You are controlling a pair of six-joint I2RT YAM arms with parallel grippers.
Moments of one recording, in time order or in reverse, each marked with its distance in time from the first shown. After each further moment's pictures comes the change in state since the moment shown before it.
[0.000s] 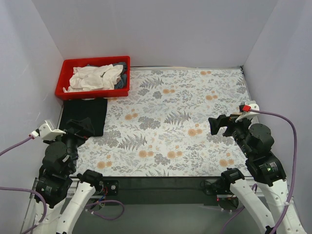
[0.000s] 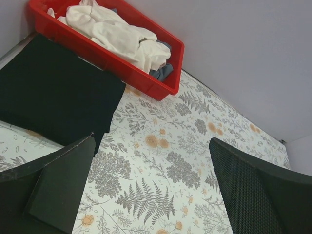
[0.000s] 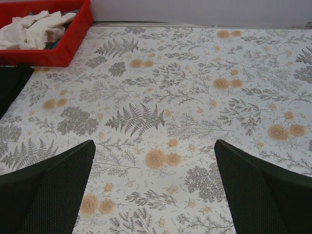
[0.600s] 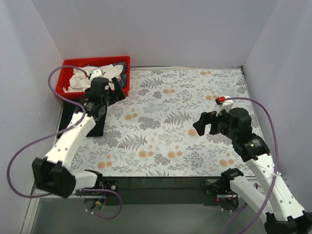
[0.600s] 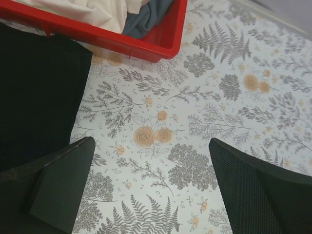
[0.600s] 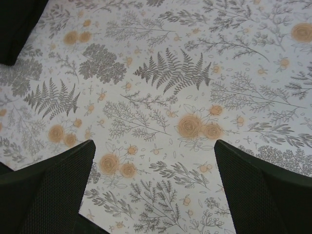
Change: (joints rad) left arm 0.015 0.938 0.243 0.265 0.208 0.094; right arm 0.000 0.251 -0.032 0.014 -0.249 0.013
